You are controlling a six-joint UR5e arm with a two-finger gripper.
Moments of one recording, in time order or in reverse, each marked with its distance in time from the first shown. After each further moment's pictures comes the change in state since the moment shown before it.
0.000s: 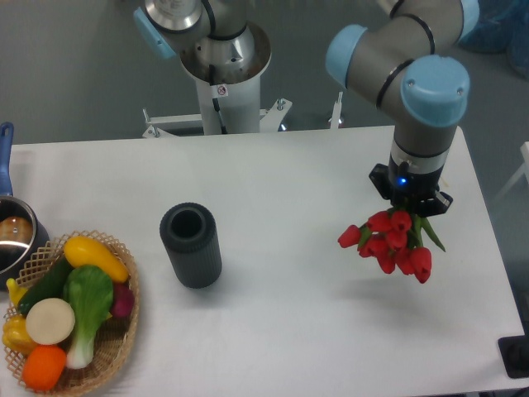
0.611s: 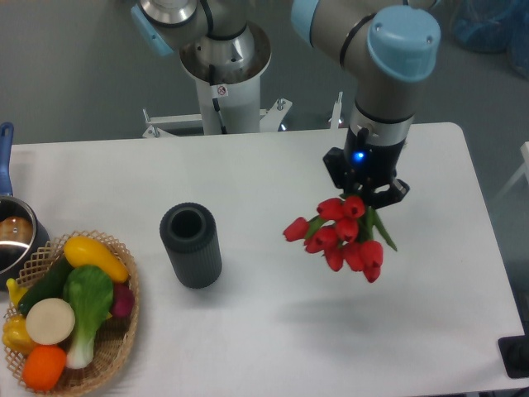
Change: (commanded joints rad) arm -0.020 0.106 0.008 -0.049 -0.407 -0.080
